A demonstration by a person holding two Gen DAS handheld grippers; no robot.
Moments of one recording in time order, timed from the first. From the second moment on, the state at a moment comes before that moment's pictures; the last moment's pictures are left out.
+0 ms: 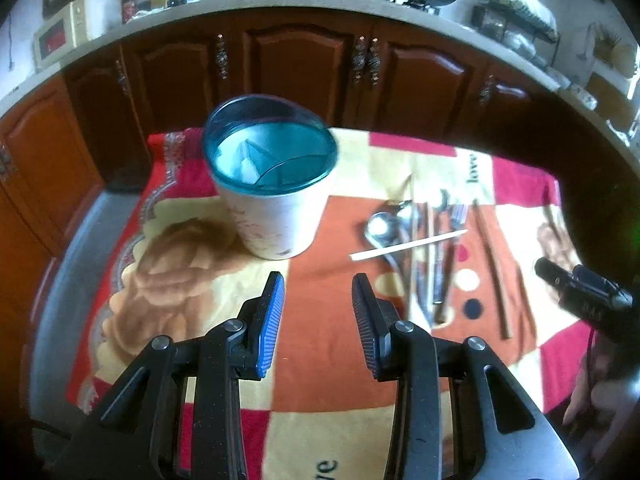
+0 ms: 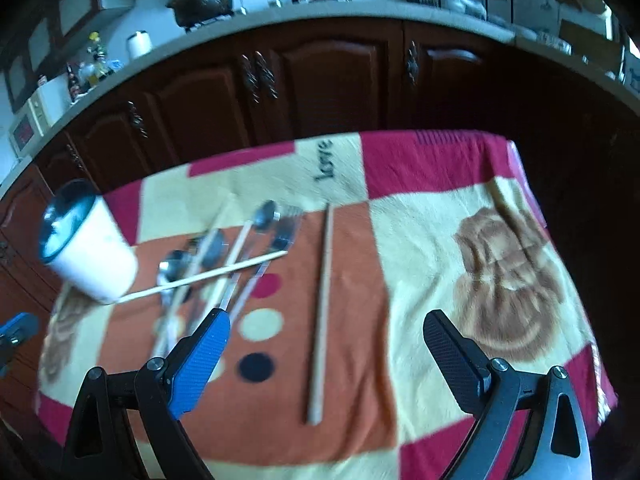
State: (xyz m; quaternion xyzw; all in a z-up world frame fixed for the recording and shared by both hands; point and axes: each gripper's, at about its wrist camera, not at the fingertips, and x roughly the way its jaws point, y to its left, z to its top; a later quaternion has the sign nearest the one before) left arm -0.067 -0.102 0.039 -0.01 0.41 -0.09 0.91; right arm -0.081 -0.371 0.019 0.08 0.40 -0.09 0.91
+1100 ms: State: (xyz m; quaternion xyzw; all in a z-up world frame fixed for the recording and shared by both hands) left arm -0.107 -0.107 0.089 -0.01 0.36 -0.10 0.93; right arm -0.125 -0.298 0.093 0.05 0.35 -0.07 0.93
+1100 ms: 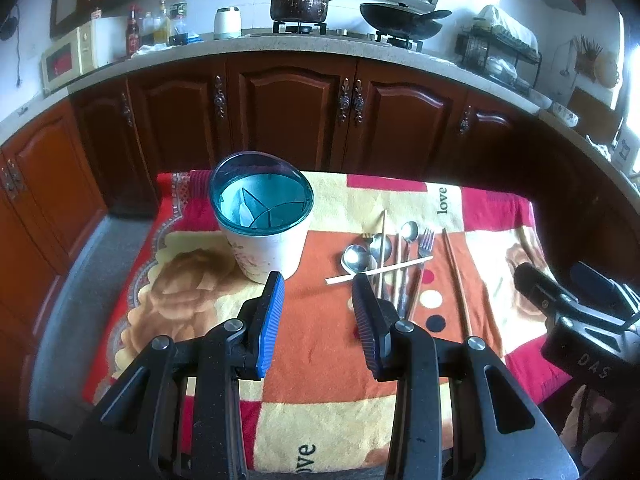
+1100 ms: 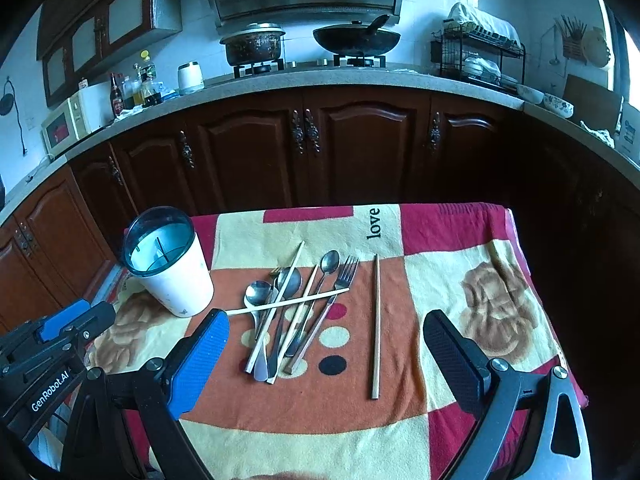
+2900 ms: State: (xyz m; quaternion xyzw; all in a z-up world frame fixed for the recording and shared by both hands) left arm -0.098 -0.107 0.074 0.01 0.38 -0.08 0.92; right arm -0.117 -0.298 0.080 0.04 0.36 -0.06 0.93
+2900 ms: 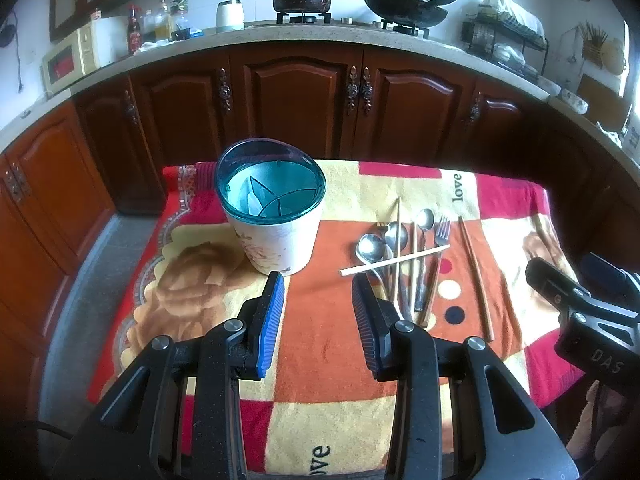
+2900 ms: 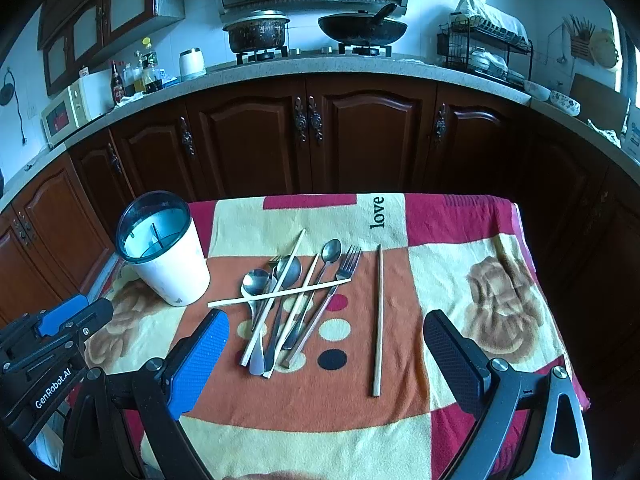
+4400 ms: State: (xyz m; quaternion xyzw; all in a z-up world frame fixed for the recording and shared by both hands) left arm -0.096 -0.107 0.071 0.01 0.38 -0.08 0.92; right arm -0.108 -0.299 0.072 0.04 0.37 -0.06 0.92
